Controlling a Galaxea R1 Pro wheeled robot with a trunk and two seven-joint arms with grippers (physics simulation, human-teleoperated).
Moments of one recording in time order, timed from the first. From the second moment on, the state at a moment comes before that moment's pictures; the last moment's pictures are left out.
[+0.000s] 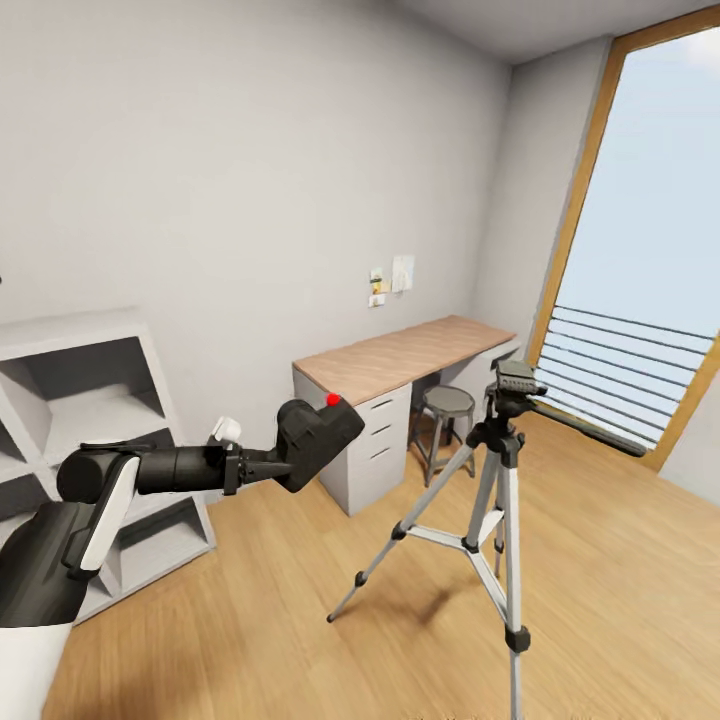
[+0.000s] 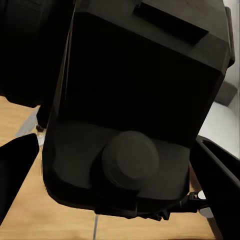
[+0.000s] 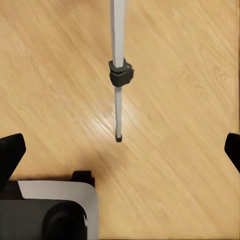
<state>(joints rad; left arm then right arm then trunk) -0.63 0.27 -0.04 -1.55 0.25 1.04 -1.18 -0.29 -0.17 -0.19 0.08 0.18 -0.40 0.09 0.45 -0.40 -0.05</state>
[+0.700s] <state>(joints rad) -0.63 0.28 -0.04 -1.55 0.25 1.04 -1.18 -0.29 -0.17 -0.19 0.08 0.18 -0.40 0.09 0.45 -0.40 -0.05</state>
